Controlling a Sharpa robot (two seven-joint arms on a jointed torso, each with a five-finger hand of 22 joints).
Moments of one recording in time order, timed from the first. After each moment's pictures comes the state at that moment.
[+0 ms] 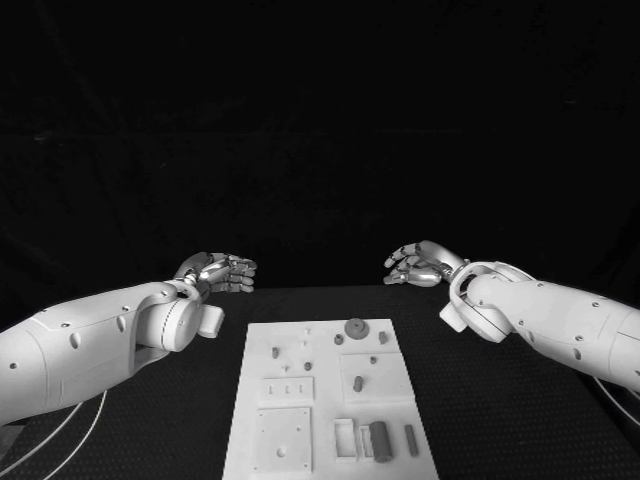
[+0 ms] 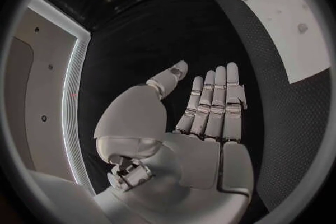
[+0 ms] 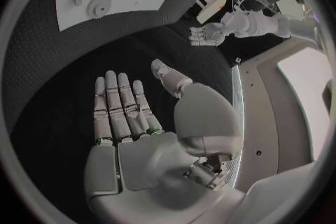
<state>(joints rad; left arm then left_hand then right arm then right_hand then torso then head) 1.27 -0.70 -0.17 1.15 -0.08 -0.36 0.18 1.10 -0.03 0.57 -0.29 0.08 0.67 0.18 0.60 0.27 0.97 0.17 0.25 0.14 0.90 0.13 0.40 0.63 0.08 0.91 0.05 0.22 0.74 1.22 -0.66 -0.09 1.06 -0.89 -0.29 0.13 1.07 -0.07 0.59 -0.27 0.05 0.64 0.18 0.40 0.50 0.92 0.19 0.23 0.13 0.79 0.17 0.49 0.47 0.21 0.61 0.23 0.22 1.27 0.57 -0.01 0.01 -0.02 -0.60</state>
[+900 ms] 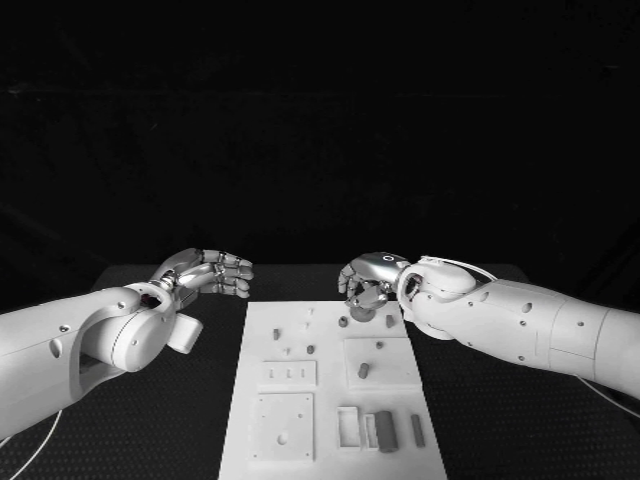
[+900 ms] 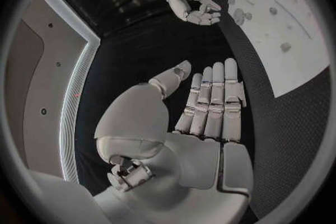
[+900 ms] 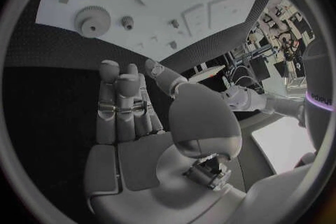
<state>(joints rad) 1.32 -0.82 -0.16 1.40 -0.19 -0.26 0.19 1.13 -0.04 0.57 -0.28 0.08 0.76 0.17 0.52 0.26 1.05 0.15 0.19 0.14 0.97 0.10 0.38 0.67 0.06 0.99 0.01 0.22 0.74 1.22 -0.59 -0.09 1.13 -1.53 -0.25 0.06 1.17 -0.04 0.55 -0.29 0.05 0.84 0.18 0.35 0.47 1.17 0.10 0.15 0.11 1.34 -0.02 1.04 0.84 0.22 1.26 0.00 0.61 1.31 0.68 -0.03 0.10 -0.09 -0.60</state>
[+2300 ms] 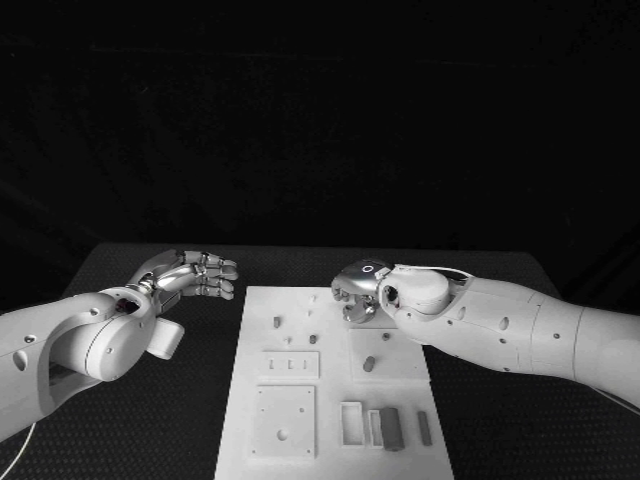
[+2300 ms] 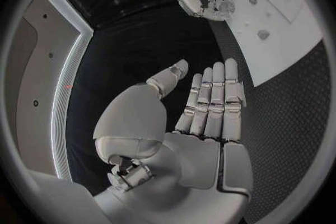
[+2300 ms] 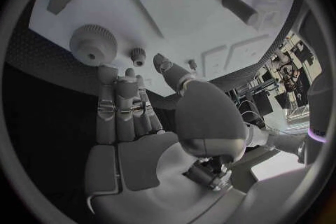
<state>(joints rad) 1.34 -0.85 -0.16 1.43 -0.19 -0.26 0.19 1.11 -0.07 0.56 -0.28 0.07 0.76 0.17 0.51 0.26 1.05 0.15 0.16 0.14 0.98 0.11 0.37 0.68 0.05 0.98 0.01 0.21 0.74 1.22 -0.59 -0.09 1.17 -1.83 -0.15 -0.10 1.12 -0.15 0.58 -0.27 0.05 0.81 0.17 0.32 0.44 1.11 0.13 0.07 0.07 1.31 0.02 1.10 0.83 0.20 1.23 -0.01 0.67 1.31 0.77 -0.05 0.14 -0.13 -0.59</state>
